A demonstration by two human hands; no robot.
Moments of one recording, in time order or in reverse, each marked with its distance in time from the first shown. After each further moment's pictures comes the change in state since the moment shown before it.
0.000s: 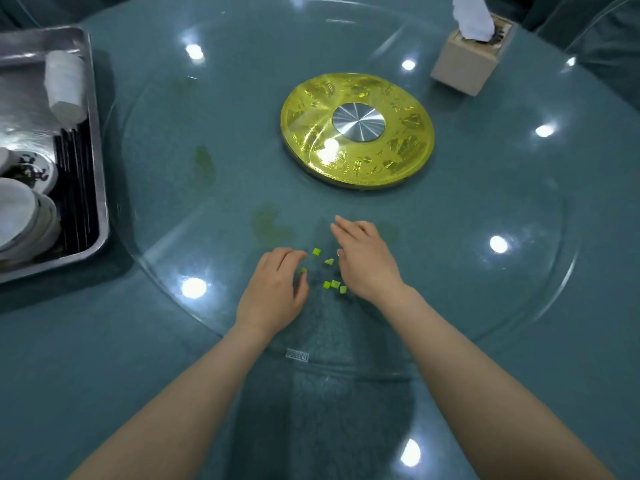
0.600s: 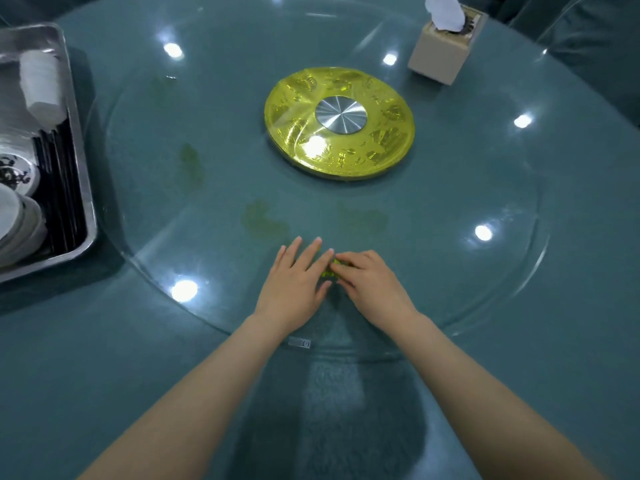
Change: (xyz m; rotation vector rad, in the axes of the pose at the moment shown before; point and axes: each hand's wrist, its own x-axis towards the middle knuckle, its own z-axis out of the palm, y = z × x) left_hand -0.001 0.026 0.012 0.201 -0.374 0.125; right_hand -0.071 -0.002 -0.007 0.061 0.199 -0.185
